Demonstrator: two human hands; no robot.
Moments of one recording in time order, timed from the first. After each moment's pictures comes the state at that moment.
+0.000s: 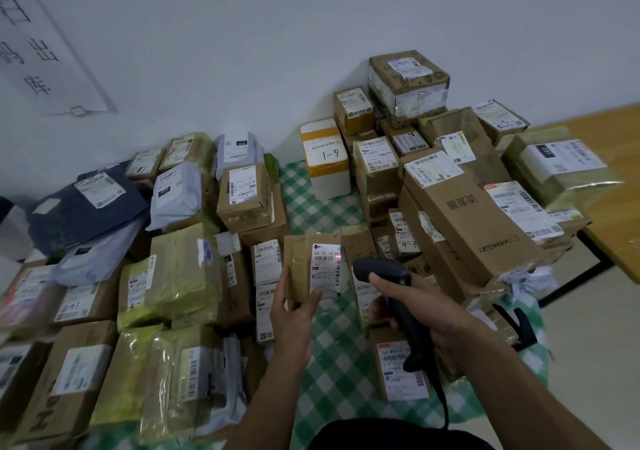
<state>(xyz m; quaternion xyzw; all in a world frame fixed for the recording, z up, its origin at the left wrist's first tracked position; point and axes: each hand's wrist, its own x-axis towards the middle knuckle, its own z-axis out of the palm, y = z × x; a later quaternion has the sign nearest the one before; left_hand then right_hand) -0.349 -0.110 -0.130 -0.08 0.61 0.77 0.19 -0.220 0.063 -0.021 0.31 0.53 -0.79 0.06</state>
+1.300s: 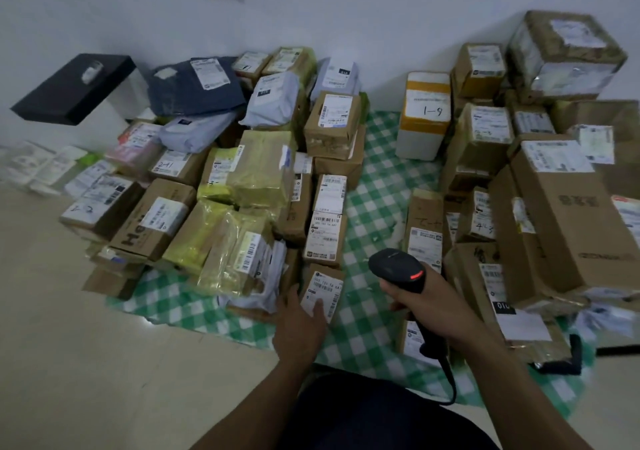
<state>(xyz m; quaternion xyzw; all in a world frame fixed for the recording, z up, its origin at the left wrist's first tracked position) -0.252 -0.218 -0.190 -0.15 0.92 0.33 0.15 -0.218 0.009 -0.068 0.19 0.74 -0.63 0.15</state>
